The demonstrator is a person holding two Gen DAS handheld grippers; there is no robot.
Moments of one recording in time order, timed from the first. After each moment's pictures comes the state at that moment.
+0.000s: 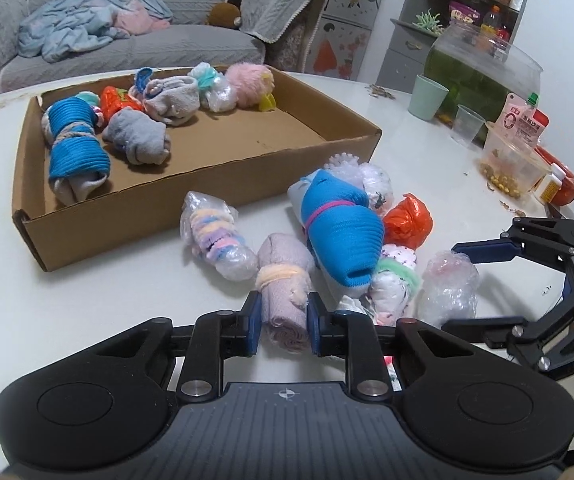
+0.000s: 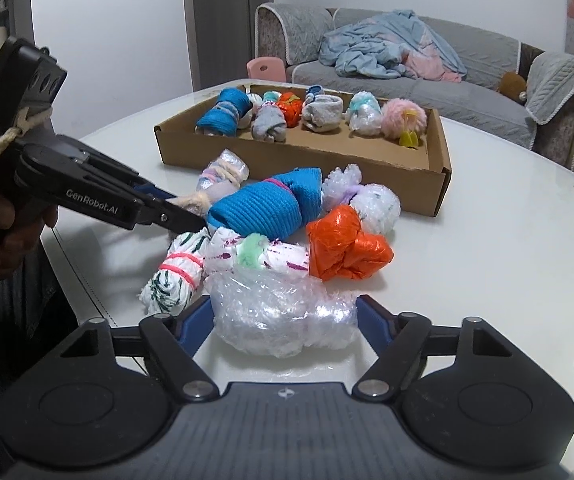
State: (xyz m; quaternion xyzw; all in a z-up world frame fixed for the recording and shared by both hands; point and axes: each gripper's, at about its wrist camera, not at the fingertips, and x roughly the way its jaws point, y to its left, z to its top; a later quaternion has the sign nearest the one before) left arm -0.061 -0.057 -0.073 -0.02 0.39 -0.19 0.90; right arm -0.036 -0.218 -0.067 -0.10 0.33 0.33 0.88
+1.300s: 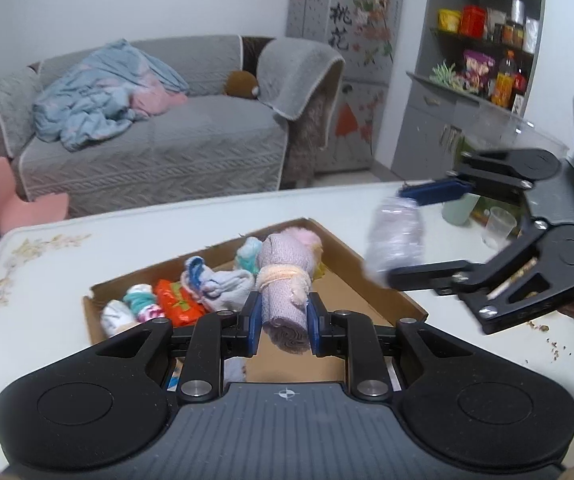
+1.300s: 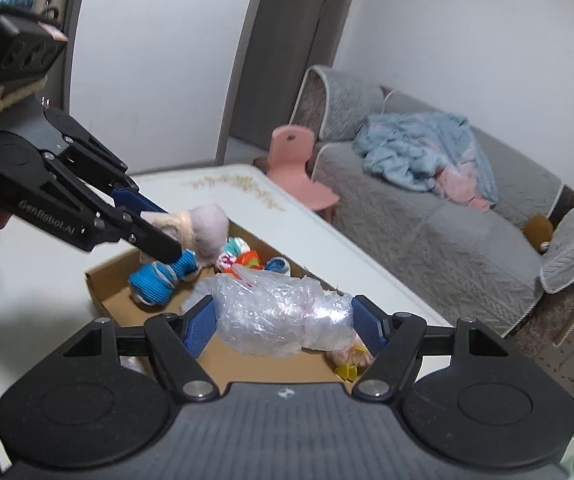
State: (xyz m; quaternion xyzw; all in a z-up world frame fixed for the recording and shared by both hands) left arm 0.048 -0.035 0.053 0.01 0.33 -0.17 0.93; right arm 0.126 -0.158 0.047 -0.24 0.22 0.39 0.86
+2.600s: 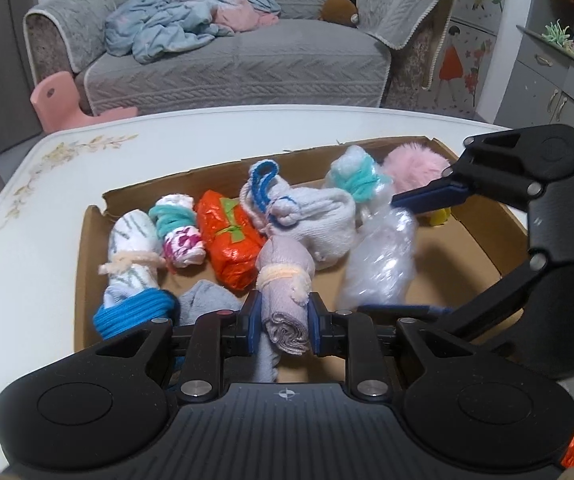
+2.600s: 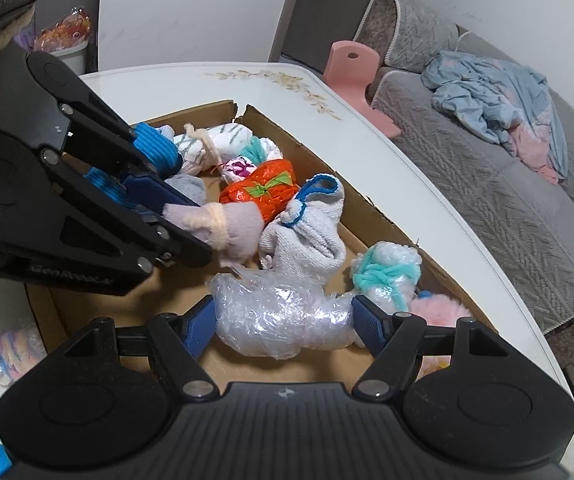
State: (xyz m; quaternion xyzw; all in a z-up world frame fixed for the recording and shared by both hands) left arm 0.113 -0.041 -0.033 0.00 0.43 -0.02 0.90; right arm 0.185 -0.096 -0.046 -0.32 0.30 0.43 0.79
